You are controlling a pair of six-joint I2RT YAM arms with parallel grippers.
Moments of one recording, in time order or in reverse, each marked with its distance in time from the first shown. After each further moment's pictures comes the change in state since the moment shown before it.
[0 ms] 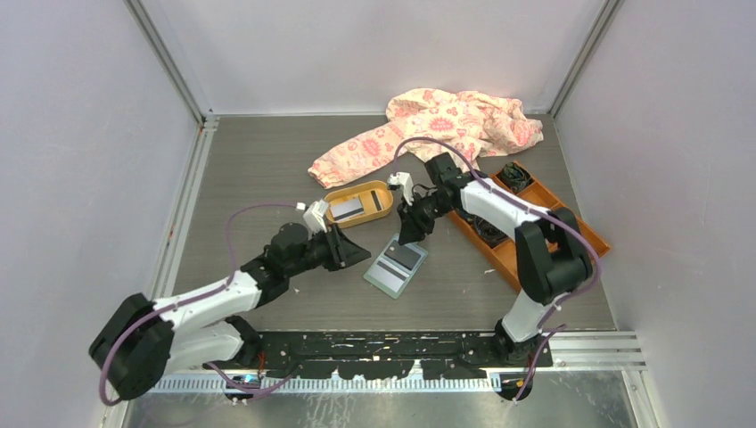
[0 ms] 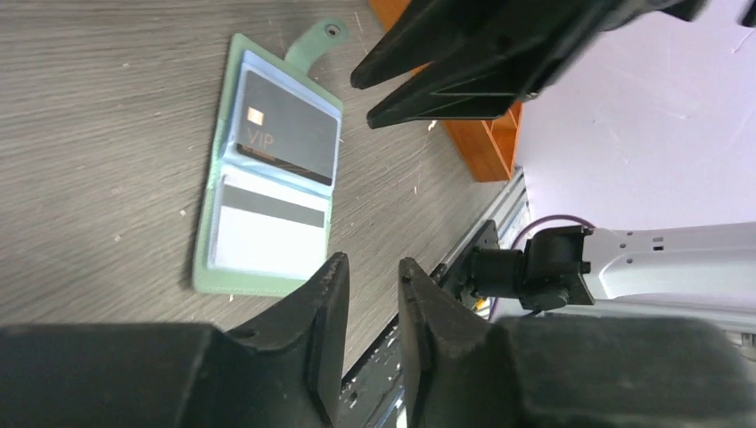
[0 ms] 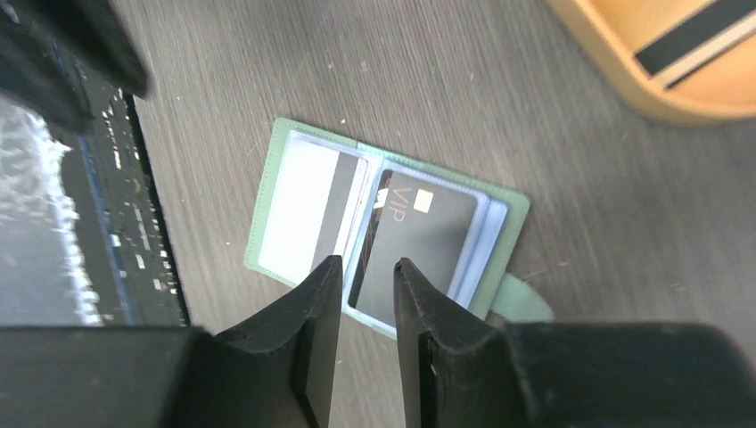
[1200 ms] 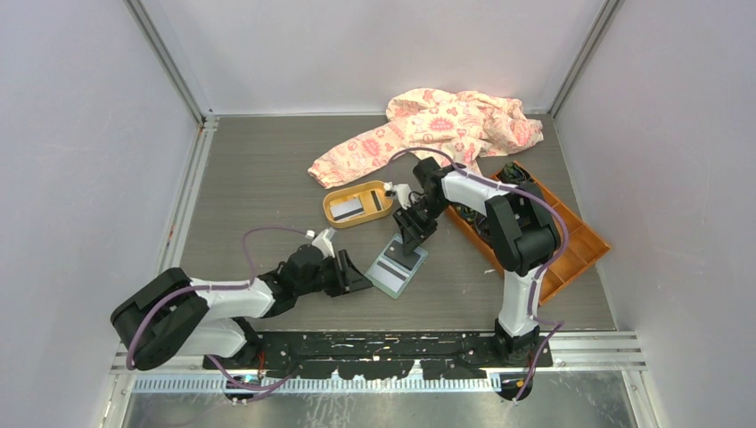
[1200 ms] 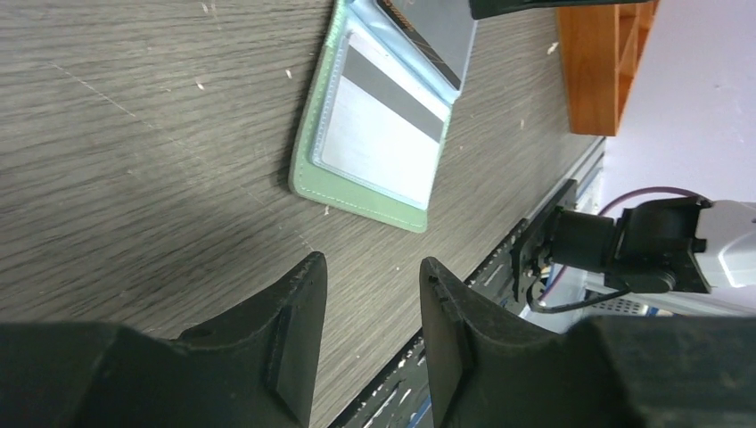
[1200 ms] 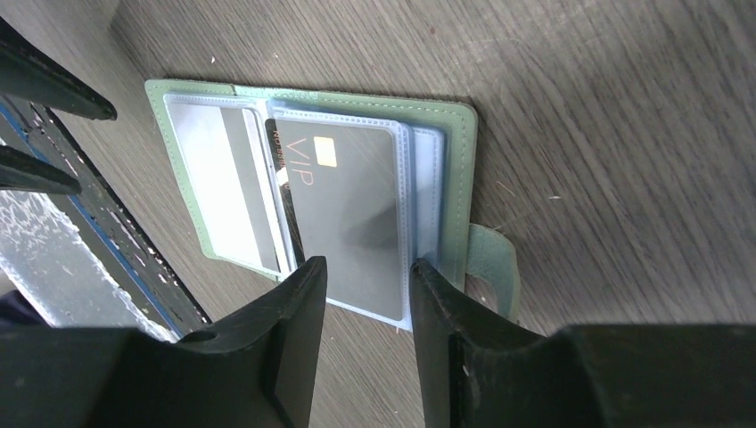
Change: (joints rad) left arm -0.097 0.130 -0.180 0.141 -0.074 -0.074; right arm -0.001 0.293 0.166 -0.208 0.194 0.185
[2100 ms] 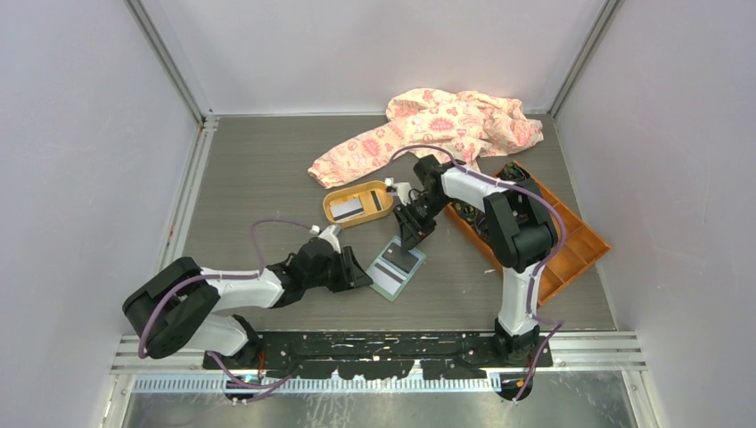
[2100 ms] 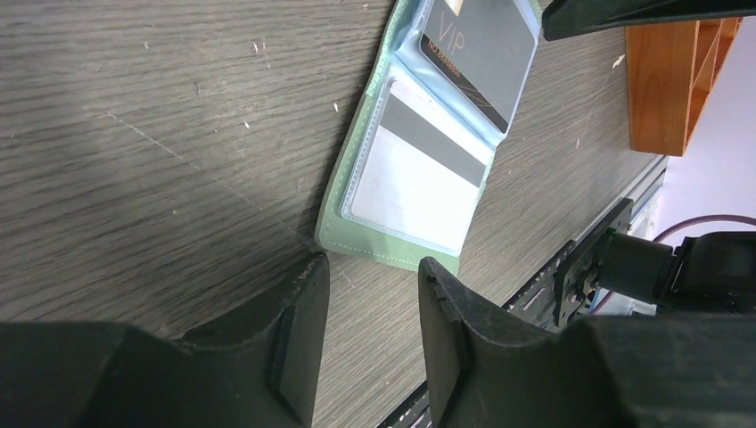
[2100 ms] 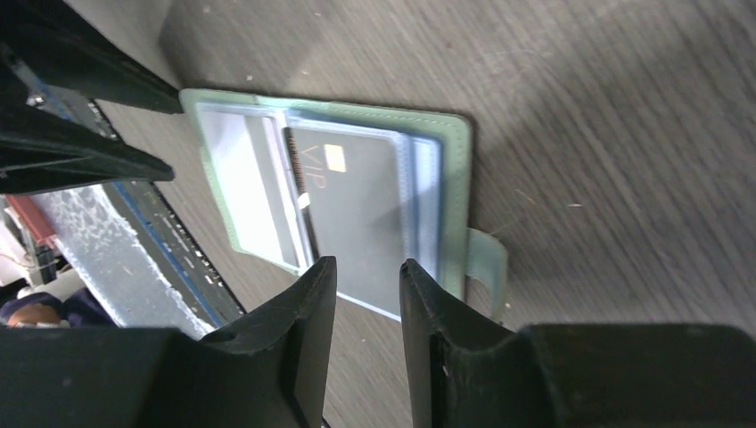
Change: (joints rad) left arm -0.003 0.082 0.107 -0.153 -0.053 0.061; right arm -0.017 0.031 0.050 -0.053 -0.090 0.053
